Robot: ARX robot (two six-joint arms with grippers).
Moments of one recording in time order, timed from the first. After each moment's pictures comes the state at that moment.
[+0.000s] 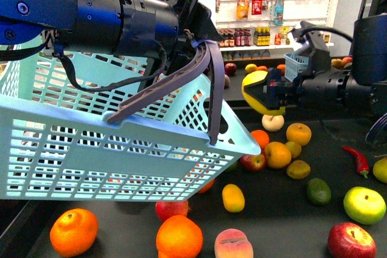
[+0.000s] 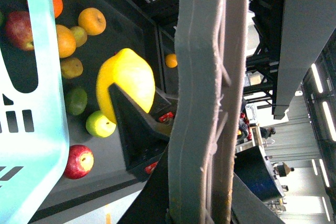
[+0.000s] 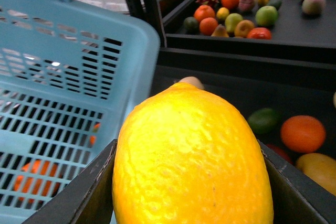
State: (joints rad) left arm -0.40 1.87 1.31 0.37 0.45 -1.01; right arm 0.06 2.13 1.28 0.70 -0.52 0.11
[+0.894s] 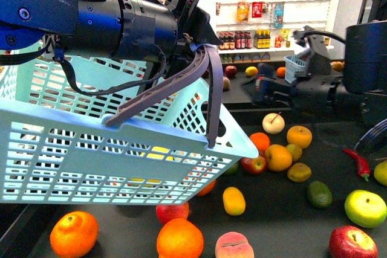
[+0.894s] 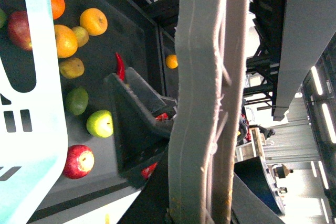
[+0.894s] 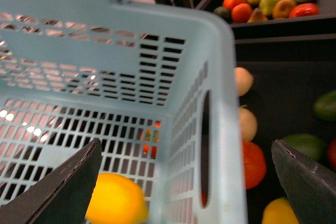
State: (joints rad) left arm -0.40 1.87 1.31 0.37 0.44 -1.02; right arm 0.08 2.13 1.26 0.76 -0.38 0.28
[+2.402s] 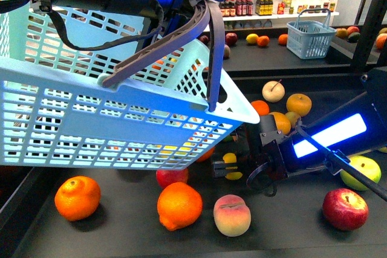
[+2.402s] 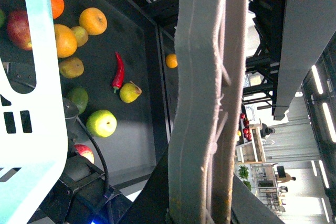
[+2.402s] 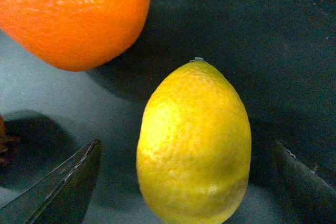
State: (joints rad) left arm -0.40 1.87 1.31 0.37 0.44 -1.02; right arm 0.20 3.04 2.19 0.17 -0.07 0.11
